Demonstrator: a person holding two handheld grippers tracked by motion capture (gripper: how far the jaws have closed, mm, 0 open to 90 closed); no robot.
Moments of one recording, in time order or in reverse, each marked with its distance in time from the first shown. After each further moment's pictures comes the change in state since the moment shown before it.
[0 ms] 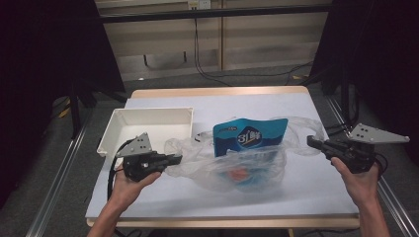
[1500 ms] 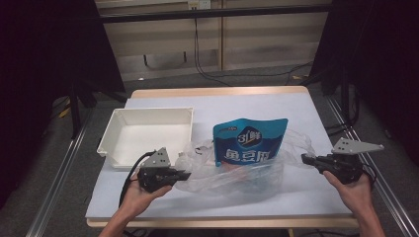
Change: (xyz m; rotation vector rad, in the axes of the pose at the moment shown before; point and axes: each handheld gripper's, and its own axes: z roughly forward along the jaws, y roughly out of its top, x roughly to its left) left arm -0.014 -0.027 0.034 0.174 -0.032 -0.001; right arm -0.001 -0.044 0.015 0.209 0.017 0.002
